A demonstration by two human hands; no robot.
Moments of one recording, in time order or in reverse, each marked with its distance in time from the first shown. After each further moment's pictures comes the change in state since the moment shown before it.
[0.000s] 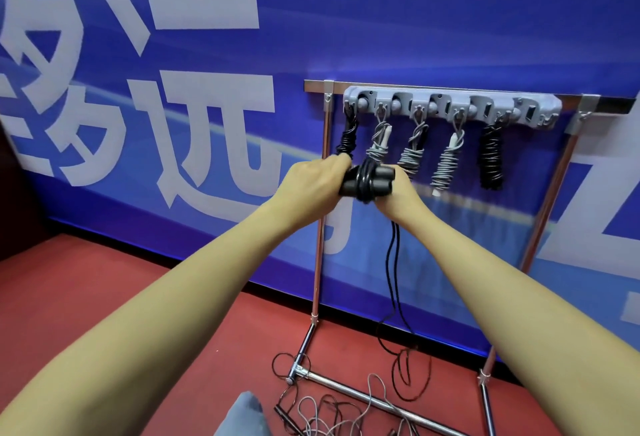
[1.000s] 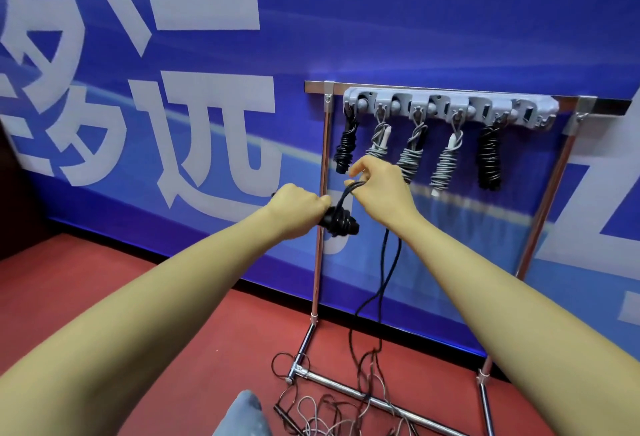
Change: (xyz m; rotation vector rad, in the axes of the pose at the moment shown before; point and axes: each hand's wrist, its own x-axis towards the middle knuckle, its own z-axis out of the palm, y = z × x) left_hand -0.022 -0.010 0.005 0.367 -0.856 0.057; right_hand -0.017 -0.015 0.008 -0.164 0.142 -0.154
